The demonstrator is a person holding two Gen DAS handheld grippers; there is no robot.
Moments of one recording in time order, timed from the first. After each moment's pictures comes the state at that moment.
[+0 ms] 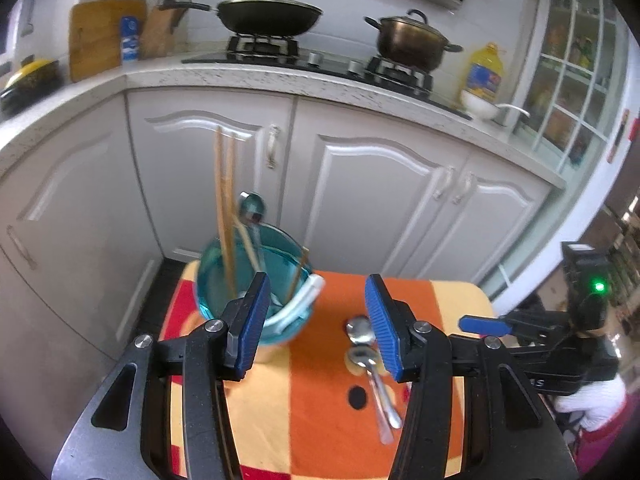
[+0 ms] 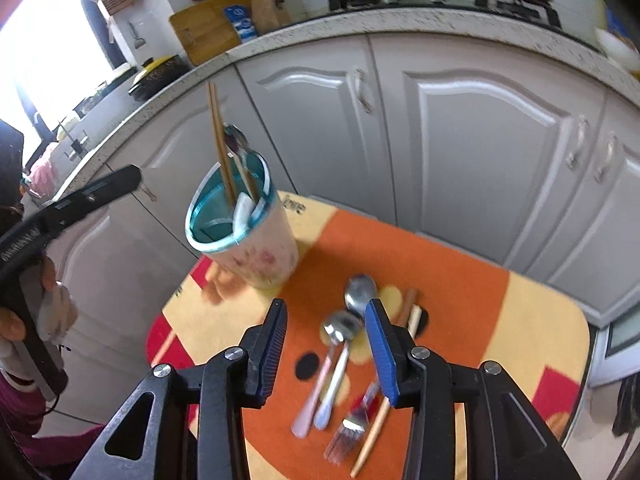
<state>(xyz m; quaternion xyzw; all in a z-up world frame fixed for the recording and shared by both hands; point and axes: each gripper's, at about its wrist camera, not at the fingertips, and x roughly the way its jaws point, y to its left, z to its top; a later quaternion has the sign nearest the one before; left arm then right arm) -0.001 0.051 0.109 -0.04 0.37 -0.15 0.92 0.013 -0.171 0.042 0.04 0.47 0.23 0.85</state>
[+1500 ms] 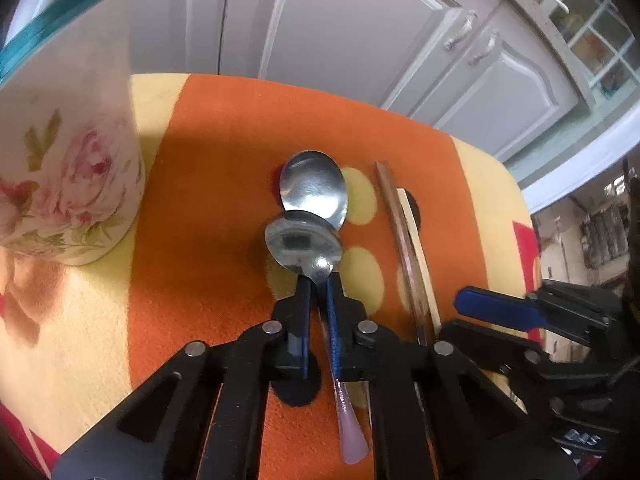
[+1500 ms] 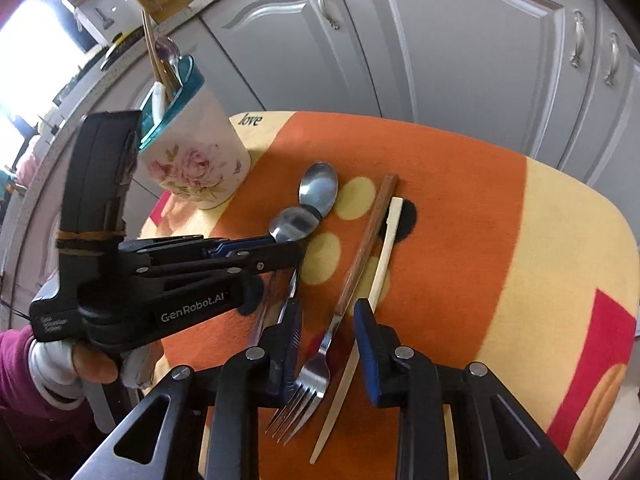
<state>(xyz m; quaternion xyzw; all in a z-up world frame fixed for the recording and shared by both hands) 0.052 -0.042 -0.090 -0.06 0.56 -0.18 0.81 0.020 -0.185 -0.063 0.06 0.54 0.23 0.81</state>
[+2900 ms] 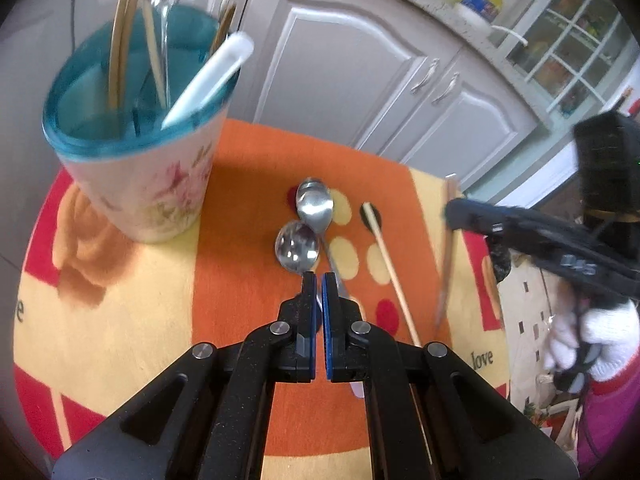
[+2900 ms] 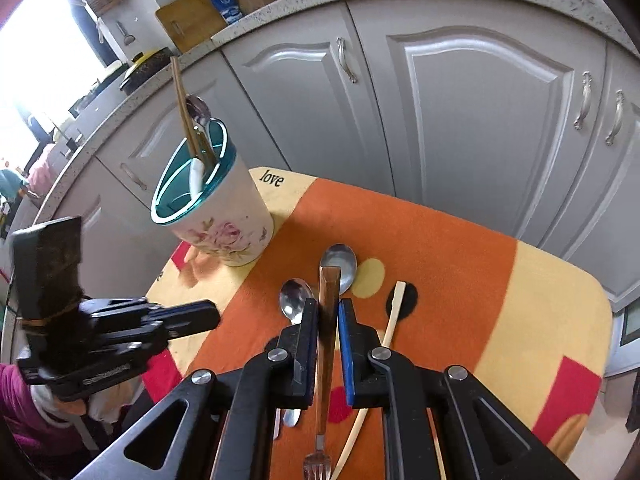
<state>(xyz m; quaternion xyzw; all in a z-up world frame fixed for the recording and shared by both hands) -0.002 0.009 -0.027 -0.09 0.51 -0.21 0.83 0.026 -0.189 -0.001 0.06 0.48 0.24 0.84</state>
